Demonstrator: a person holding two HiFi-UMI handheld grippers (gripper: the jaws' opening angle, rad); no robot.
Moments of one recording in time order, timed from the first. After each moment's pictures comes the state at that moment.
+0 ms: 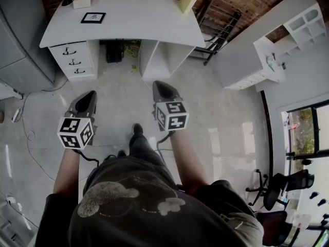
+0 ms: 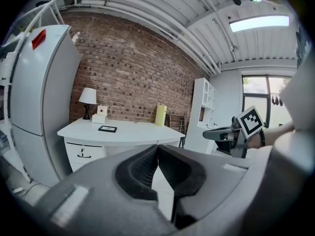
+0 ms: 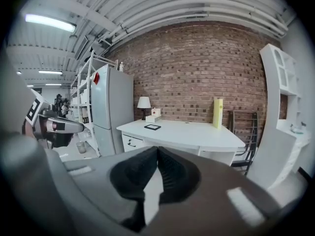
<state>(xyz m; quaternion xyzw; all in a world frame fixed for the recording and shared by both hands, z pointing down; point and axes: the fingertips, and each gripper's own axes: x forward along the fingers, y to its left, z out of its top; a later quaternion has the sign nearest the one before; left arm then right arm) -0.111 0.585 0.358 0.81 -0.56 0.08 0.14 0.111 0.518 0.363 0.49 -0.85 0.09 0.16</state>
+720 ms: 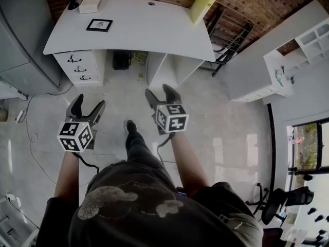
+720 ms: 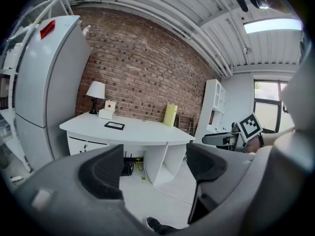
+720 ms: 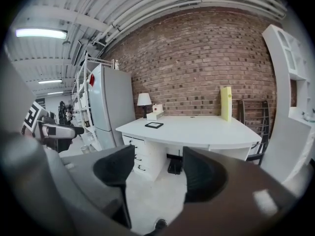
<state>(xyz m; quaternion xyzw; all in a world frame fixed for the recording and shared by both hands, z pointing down) -0.138 0.523 0.376 0.79 -0.59 0.07 0.17 0.087 0.437 0.392 0.45 -0.87 0.14 0.16</state>
